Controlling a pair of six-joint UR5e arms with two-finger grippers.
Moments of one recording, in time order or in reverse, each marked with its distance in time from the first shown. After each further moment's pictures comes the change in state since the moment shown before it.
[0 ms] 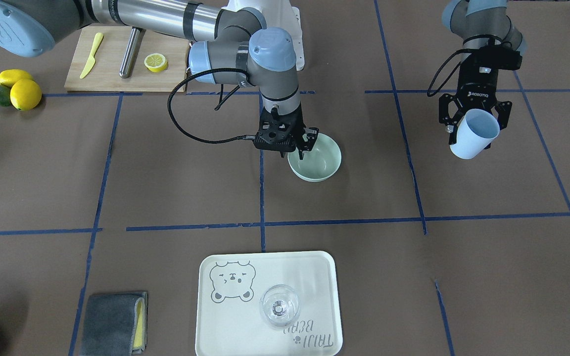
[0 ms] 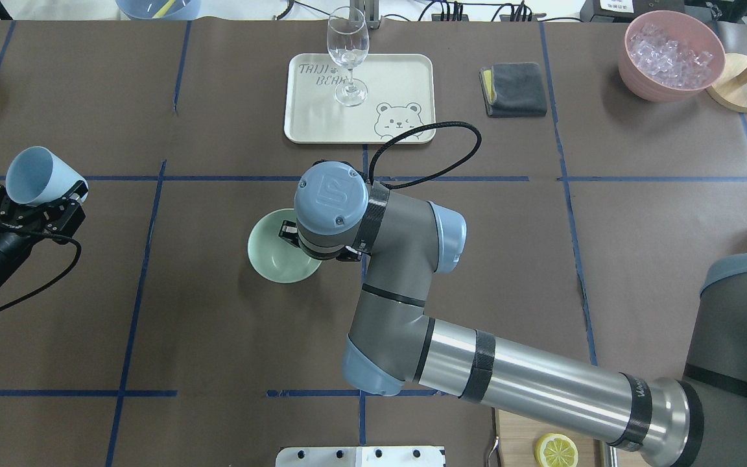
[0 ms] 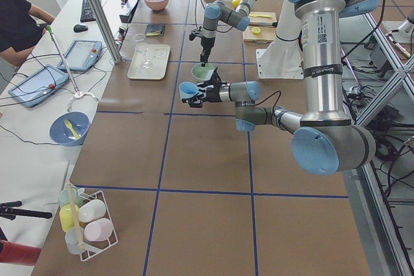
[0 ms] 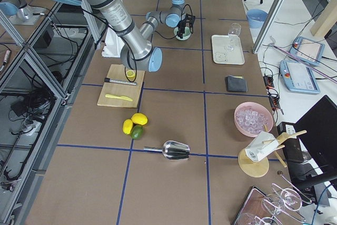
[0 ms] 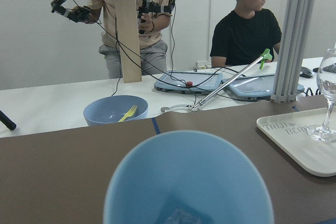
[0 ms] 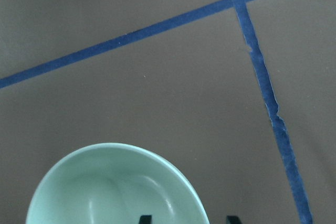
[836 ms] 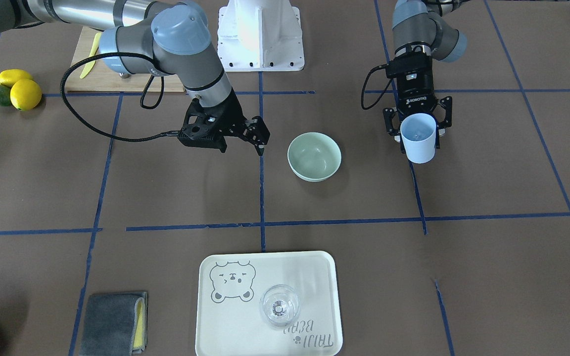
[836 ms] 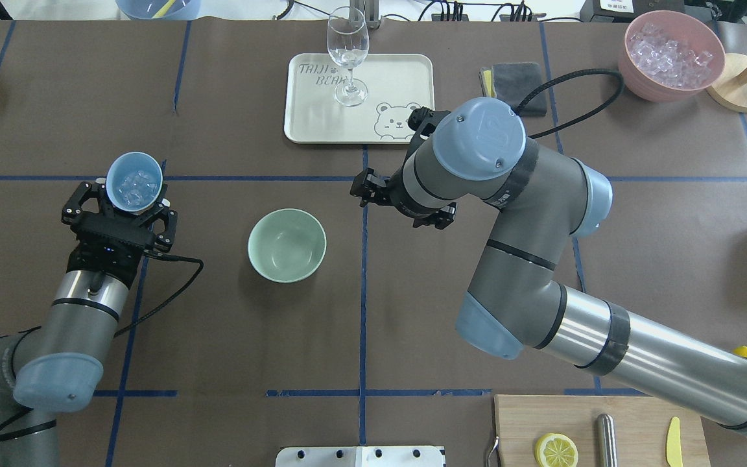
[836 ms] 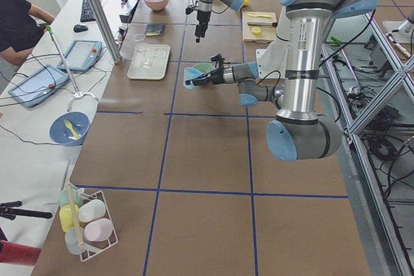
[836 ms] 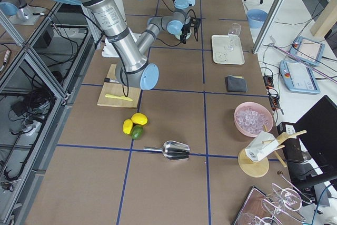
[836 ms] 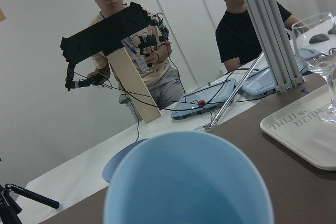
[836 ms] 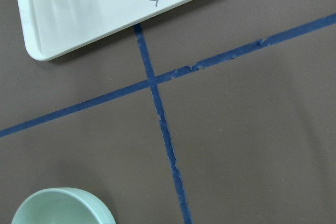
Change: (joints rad) left arm 0.182 -0.217 -0.023 0.535 0.319 0.139; right arm 0.127 -0.263 0.318 0.001 0.118 -0.039
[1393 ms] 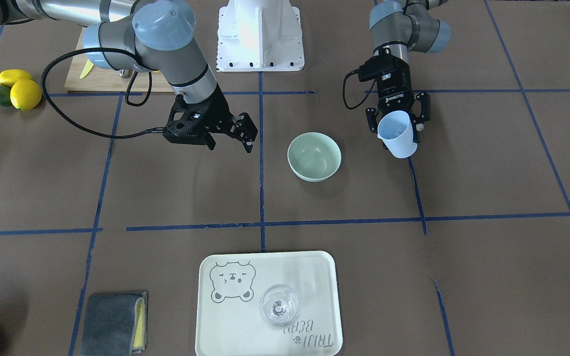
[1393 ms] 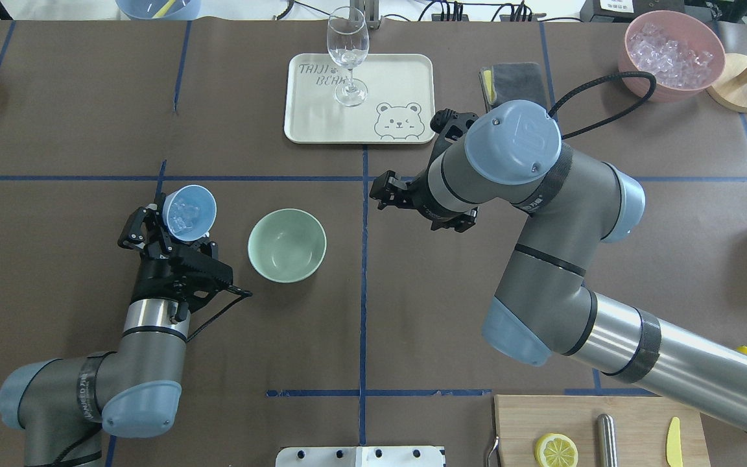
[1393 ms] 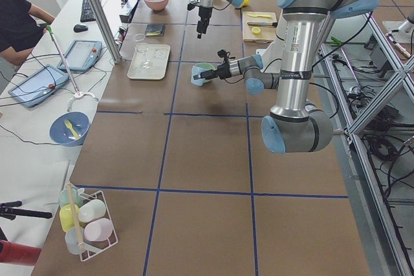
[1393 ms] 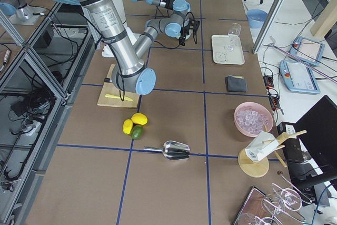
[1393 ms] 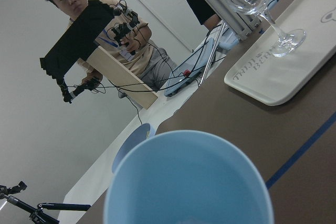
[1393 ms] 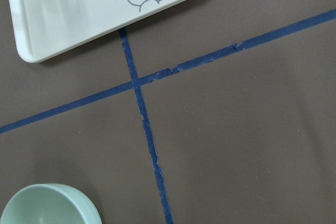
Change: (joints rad) left arm 0.074 -0.117 -0.030 0.477 0.071 0.003; right arm 0.007 -0.049 0.053 0.000 0.005 -0.004
